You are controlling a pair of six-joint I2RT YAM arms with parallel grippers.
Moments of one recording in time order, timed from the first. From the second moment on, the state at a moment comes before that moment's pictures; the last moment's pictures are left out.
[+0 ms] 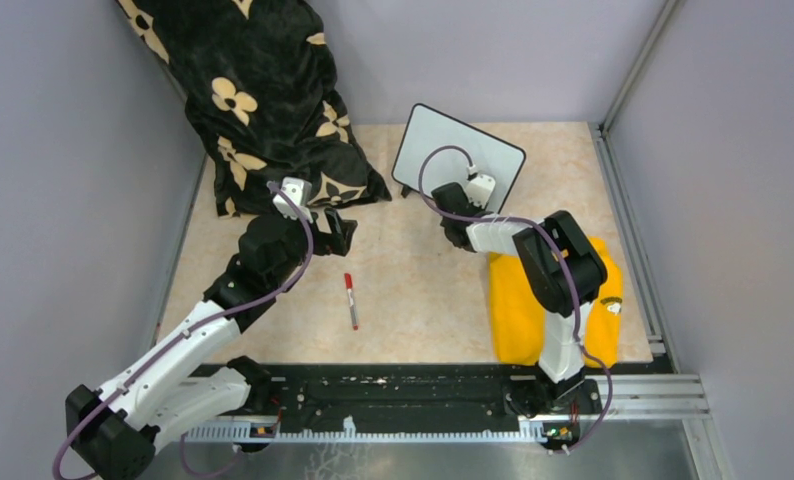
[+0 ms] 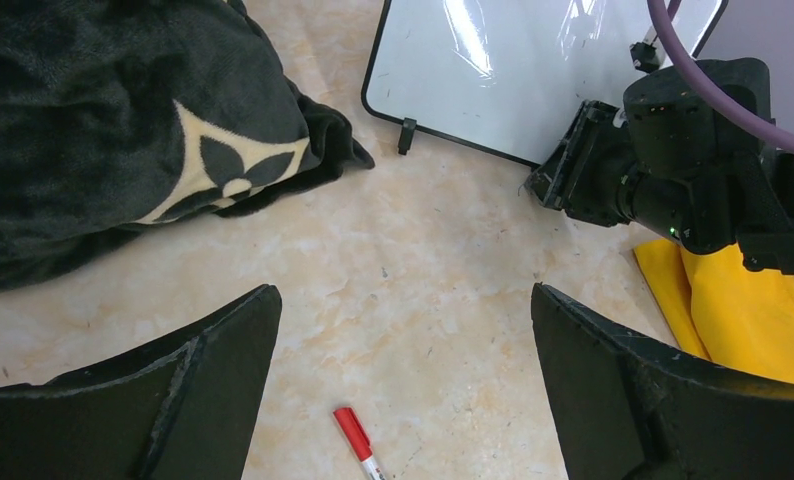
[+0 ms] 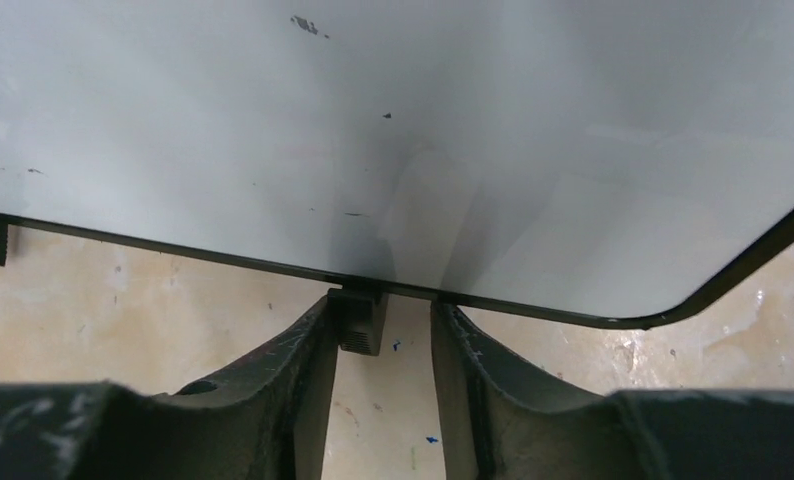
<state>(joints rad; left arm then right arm) -0.62 0.89 0.71 0.00 -0.19 -0.27 0.53 1.90 1.07 0.02 0.60 0.75</state>
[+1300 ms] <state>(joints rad) -0.62 0.95 0.71 0.00 -0.19 -0.27 0.70 1.47 0.60 0.08 0.46 0.42</state>
